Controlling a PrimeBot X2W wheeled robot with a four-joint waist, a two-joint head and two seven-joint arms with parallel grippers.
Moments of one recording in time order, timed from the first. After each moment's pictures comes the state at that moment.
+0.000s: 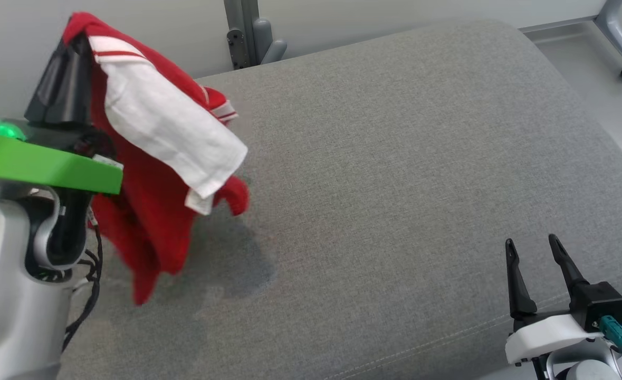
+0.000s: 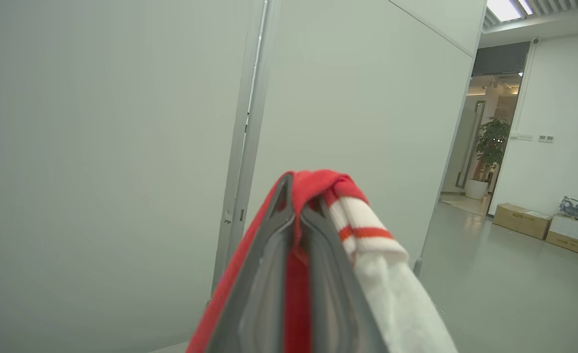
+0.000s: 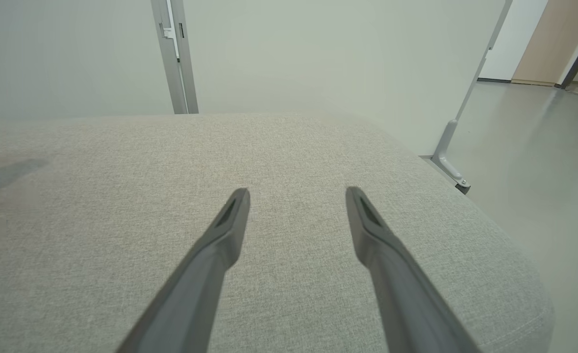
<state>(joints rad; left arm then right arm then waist) -0.56 0.35 -0.21 0.02 -0.71 -0.08 -0.07 0.02 -0.05 -0.10 0.14 -0.01 0.13 -0.26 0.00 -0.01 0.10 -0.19</state>
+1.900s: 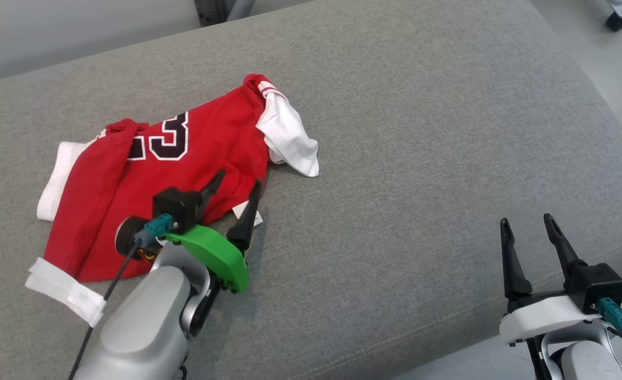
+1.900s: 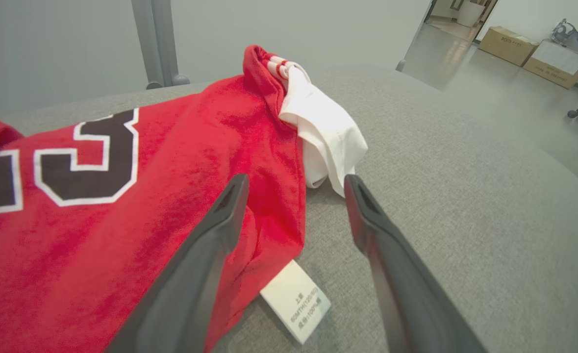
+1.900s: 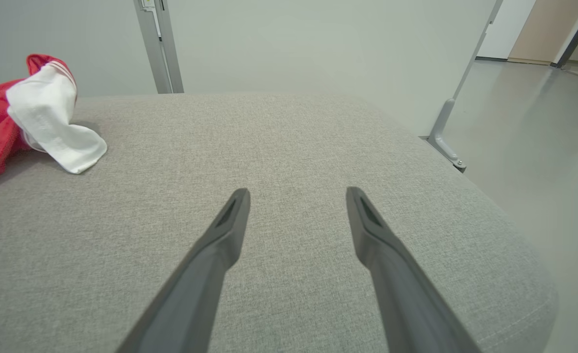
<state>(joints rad) -0.61 0.21 -0.67 0.65 -0.66 -0.09 -0.26 -0.04 -0.05 -0.08 0.15 0.02 0.13 -0.26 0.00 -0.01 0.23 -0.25</state>
